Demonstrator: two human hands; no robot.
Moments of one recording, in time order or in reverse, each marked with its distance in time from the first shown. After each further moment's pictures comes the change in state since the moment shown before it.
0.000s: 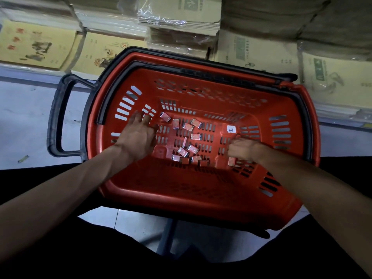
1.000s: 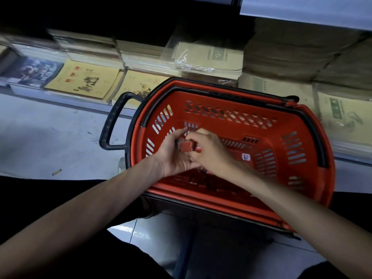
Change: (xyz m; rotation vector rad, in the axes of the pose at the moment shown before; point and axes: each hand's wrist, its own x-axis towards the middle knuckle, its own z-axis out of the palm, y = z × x) left_hand -0.001 0.021 -0.061 -2.554 -0.428 -0.366; right_hand -0.036 -0.203 -0.097 0.437 0.730 -0.357
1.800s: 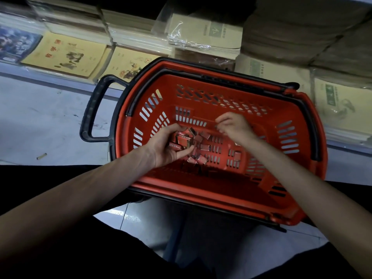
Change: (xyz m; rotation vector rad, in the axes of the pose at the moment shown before) left_hand 0.003 -0.015 -0.011 -0.015 0.189 0.042; right_hand 0.011 0.105 -0.027 0.251 0.032 0.554
